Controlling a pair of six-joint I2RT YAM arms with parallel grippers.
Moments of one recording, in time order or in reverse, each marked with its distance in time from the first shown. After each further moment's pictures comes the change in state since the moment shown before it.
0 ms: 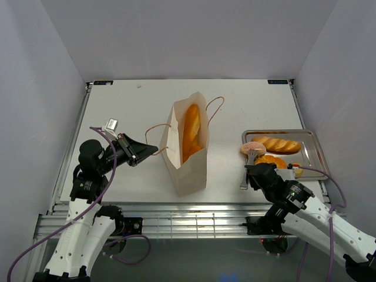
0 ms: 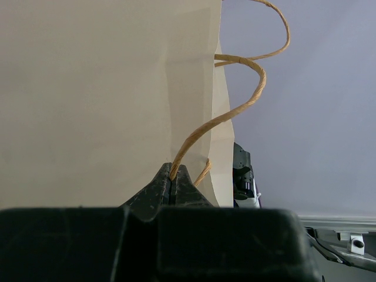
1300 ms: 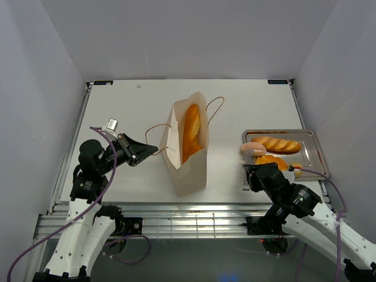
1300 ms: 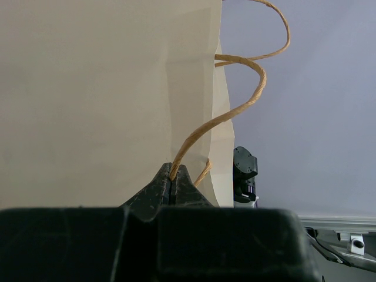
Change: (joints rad) left arm 0.000 0.000 0.000 -0.001 0.000 0.000; right arm 0.000 -0.100 0.022 -0.027 -0.101 0.025
